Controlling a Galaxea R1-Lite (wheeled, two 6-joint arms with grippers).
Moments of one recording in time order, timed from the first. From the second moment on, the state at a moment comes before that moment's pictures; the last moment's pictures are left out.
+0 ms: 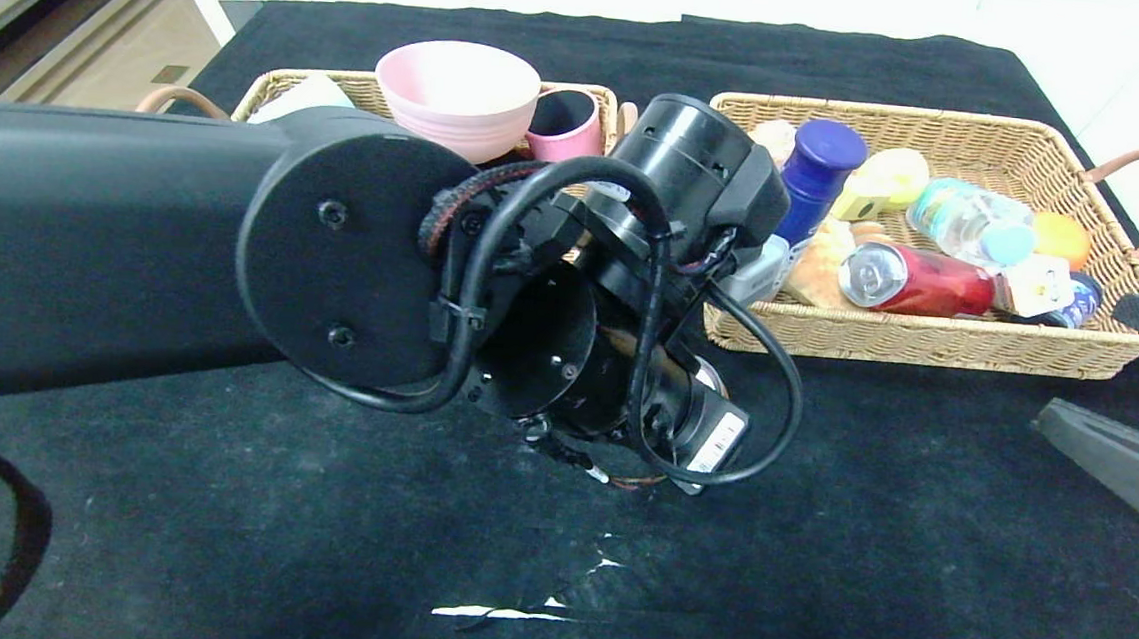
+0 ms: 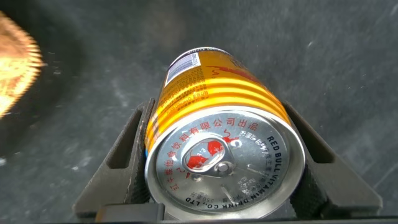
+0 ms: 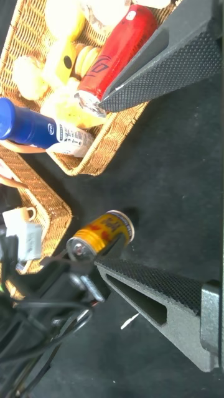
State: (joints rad) left arm -0.92 1.97 -1.82 0.56 0.22 -0.01; right arm 0.45 1.01 -0.66 -0.42 0.26 -0.17
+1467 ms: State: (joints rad) left arm -0.91 1.77 -1.59 0.48 0.19 -0.01; right arm 0.46 1.01 -0.65 -0.42 0.27 -0.16
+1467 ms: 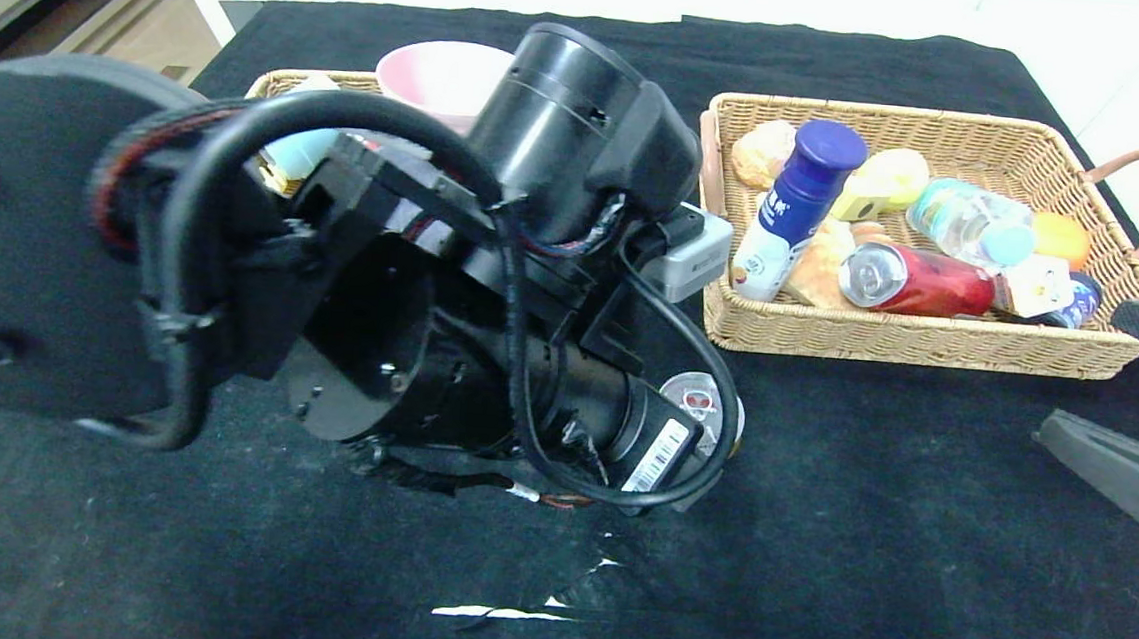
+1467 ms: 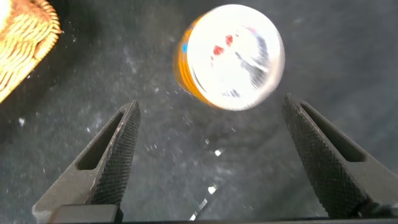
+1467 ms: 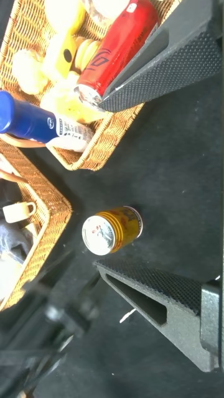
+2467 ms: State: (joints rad) left arm -0.76 1.27 -0.79 -0.18 -0.15 0.12; right arm 0.51 1.08 -0.63 -0.42 0.26 -0.17
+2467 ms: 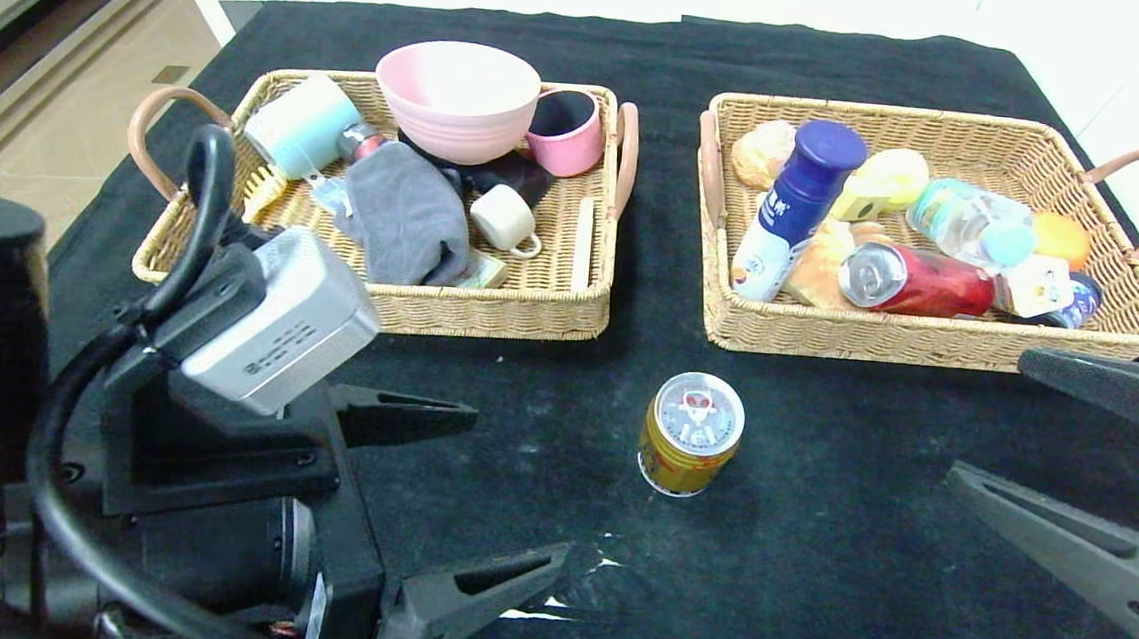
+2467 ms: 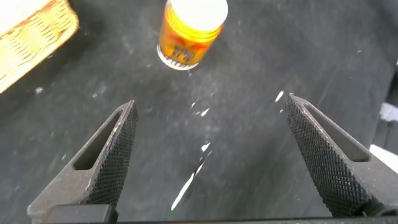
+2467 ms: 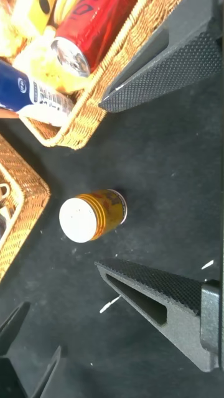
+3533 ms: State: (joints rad) left arm -0.65 1.25 -0.66 -0.34 -0.15 0.14; right arm 0.63 1.15 -0.63 -0.42 0.12 -0.17
